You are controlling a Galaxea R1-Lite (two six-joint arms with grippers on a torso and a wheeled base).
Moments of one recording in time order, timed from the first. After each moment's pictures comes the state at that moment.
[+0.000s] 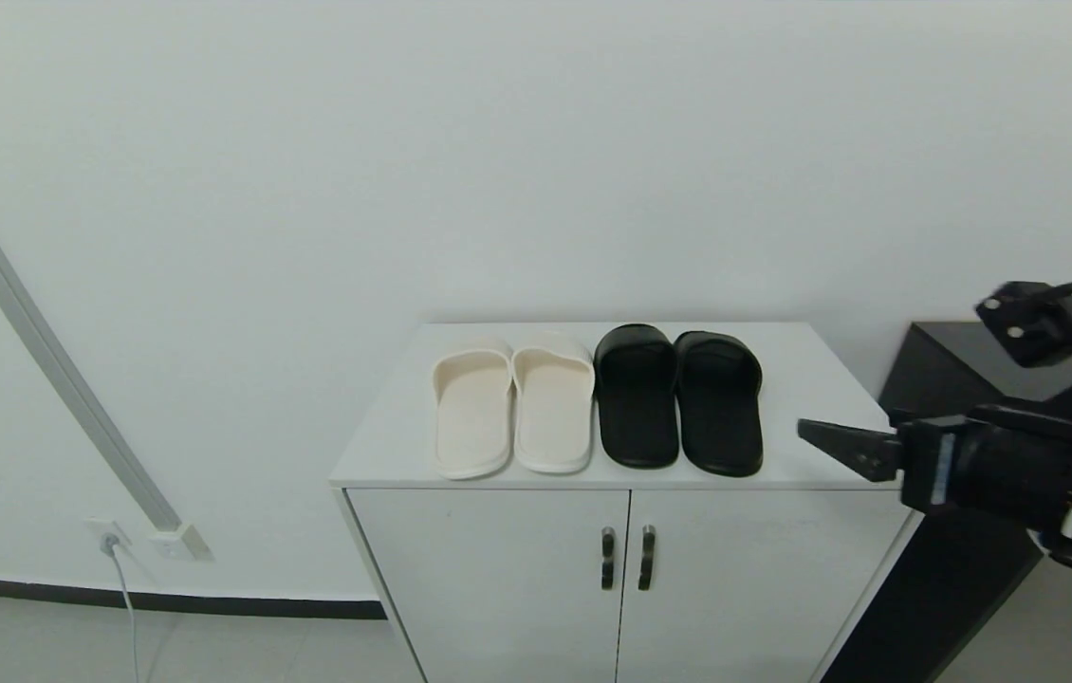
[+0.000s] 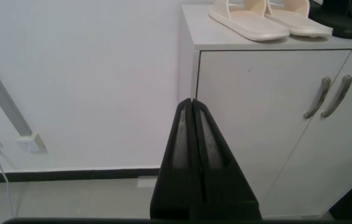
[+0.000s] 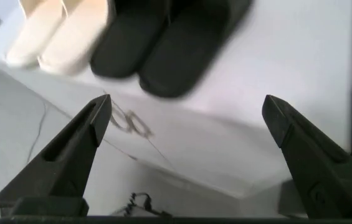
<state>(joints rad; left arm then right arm) 0.00 0.00 0.00 0.00 -0.01 0.00 0.56 1.36 -0.70 -0.37 -0.16 0.23</state>
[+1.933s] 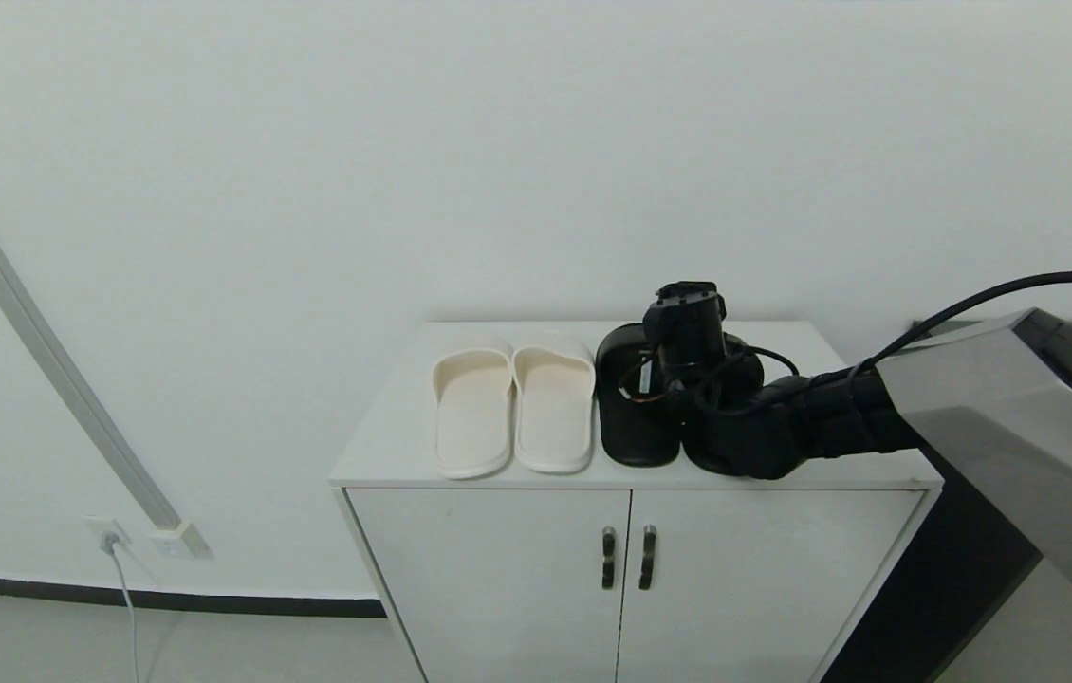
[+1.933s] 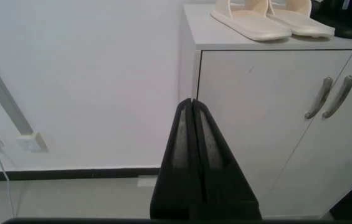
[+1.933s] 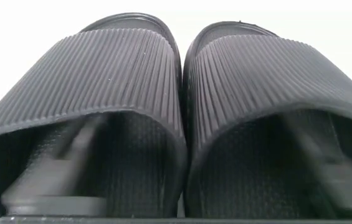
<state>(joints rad) 0.00 0.00 0.00 0.00 -0.01 -0.01 0.63 2.28 -1.60 -0.39 -0.69 0.25</state>
